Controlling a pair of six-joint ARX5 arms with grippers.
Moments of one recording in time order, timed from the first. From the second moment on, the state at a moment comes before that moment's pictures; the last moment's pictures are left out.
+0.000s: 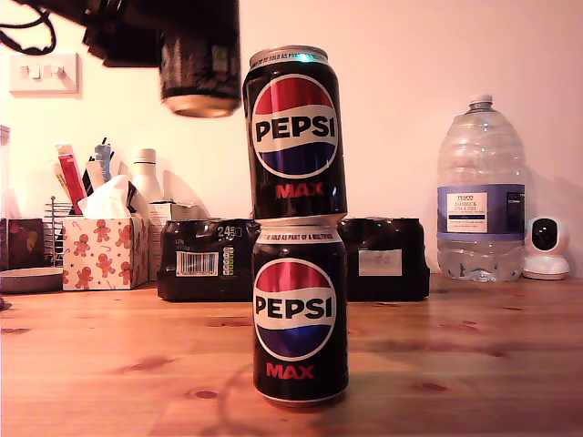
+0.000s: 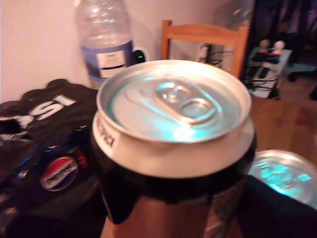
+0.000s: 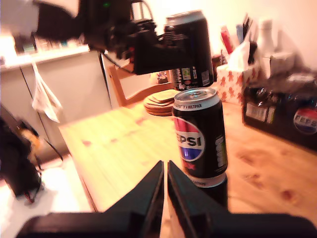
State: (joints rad) left arm -0.47 1.16 0.81 0.07 0.55 0.14; right arm 0.67 0.03 0.35 -0.40 -0.33 0.04
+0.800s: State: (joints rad) left arm -0.52 1.10 0.81 0.13 0.55 0.09; right arm 0.67 0.03 0.35 -0.41 -0.33 0.09
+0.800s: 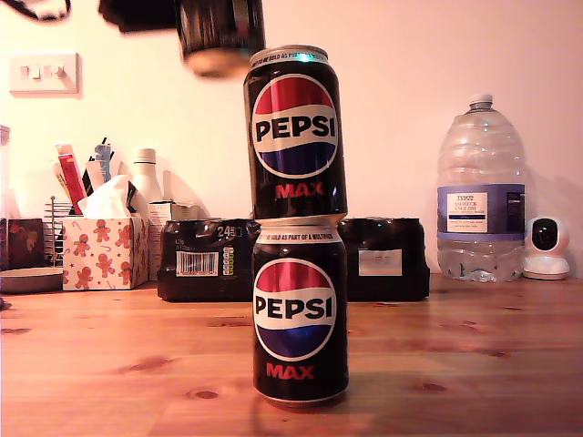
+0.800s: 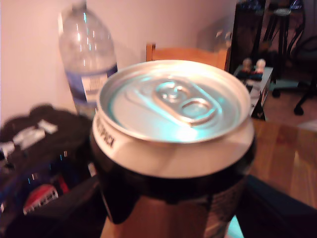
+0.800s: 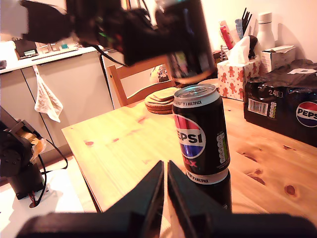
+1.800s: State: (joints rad) left arm -0.66 1.10 0.81 0.13 0.55 0.06; right arm 0.67 0.03 0.35 -0.36 -0.28 0.03
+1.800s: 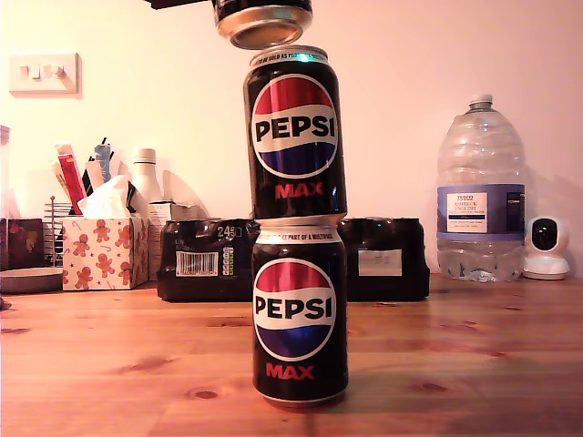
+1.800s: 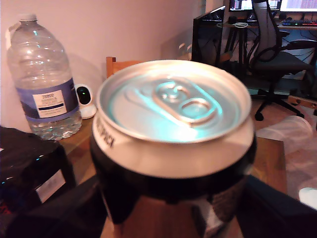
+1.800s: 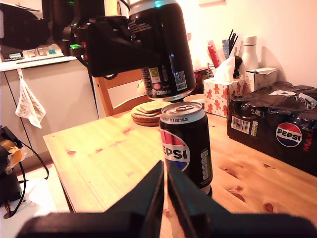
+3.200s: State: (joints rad) left arm -0.68 1.17 0.82 0.16 0.55 0.09; right arm 0.67 0.03 0.35 -0.36 -0.28 0.03
